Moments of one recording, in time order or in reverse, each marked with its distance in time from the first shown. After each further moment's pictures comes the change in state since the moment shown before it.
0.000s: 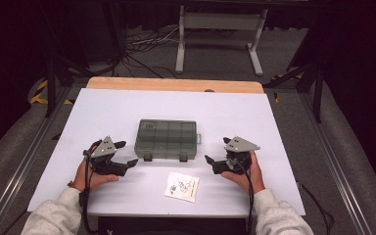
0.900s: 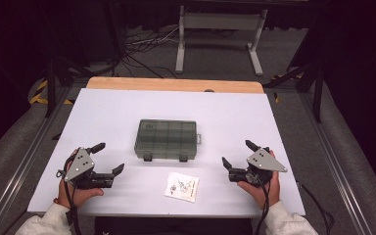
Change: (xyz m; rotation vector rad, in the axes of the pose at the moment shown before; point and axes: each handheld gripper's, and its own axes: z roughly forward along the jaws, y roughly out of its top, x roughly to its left) left arm -0.034 -0.012 -0.063 -0.222 0.171 0.010; right arm 0.005 -0.014 -0.066 -0.189 -0.194 -0.015
